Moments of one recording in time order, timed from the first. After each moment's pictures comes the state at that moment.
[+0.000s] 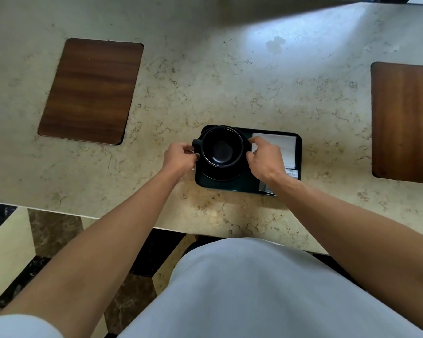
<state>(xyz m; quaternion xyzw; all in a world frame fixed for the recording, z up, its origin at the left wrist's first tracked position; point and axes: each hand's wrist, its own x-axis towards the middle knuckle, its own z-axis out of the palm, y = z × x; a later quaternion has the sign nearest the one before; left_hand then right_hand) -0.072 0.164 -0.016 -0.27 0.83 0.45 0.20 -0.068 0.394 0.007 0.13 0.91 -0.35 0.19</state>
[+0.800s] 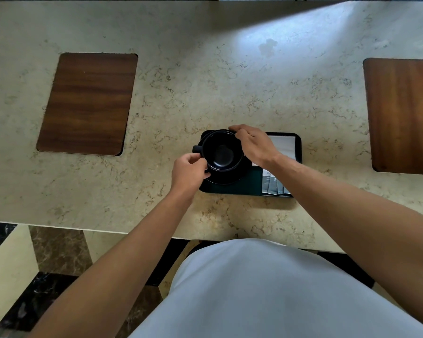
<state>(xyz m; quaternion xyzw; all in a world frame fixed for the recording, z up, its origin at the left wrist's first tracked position) -0.042 0.192 0.018 -0.33 0.71 0.61 0.15 -0.105 0.378 0.022 0.04 0.85 -0.48 0.22</state>
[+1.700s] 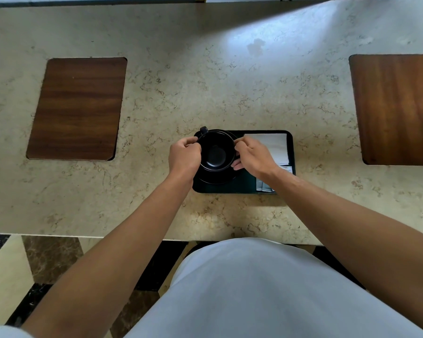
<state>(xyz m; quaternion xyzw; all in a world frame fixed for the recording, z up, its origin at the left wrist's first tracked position) -0.077 0.208 0.033 -0.35 0.72 0.58 0.14 -0.075 0.386 0.003 0.17 0.78 -0.55 0.23</state>
